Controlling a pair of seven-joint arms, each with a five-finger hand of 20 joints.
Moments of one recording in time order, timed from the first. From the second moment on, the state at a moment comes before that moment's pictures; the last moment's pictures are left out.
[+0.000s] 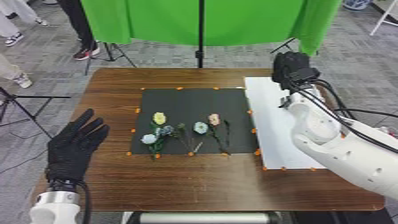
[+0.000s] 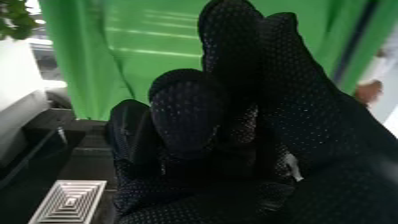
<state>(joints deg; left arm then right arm) 132.6 -51.6 -92.5 -125.0 23.4 16.4 27.3 -49.2 -37.1 26.7 -95.3 -134.0 19.5 38.9</state>
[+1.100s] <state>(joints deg) 132.7 -53.0 -92.1 -125.0 25.0 15.8 26.8 -51.5 -42.6 26.7 -82.2 -128.8 -0.7 49.0</state>
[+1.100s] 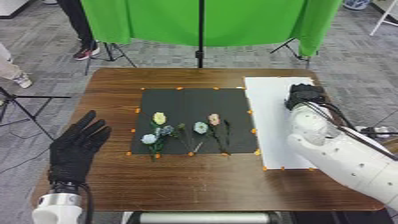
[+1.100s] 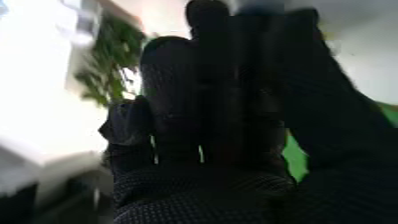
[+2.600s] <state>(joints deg) 133.2 -56.5 -94.3 -125.0 27.5 14.5 23.6 -77.2 -40.9 40.6 -106.8 -145.8 4.1 26.5</state>
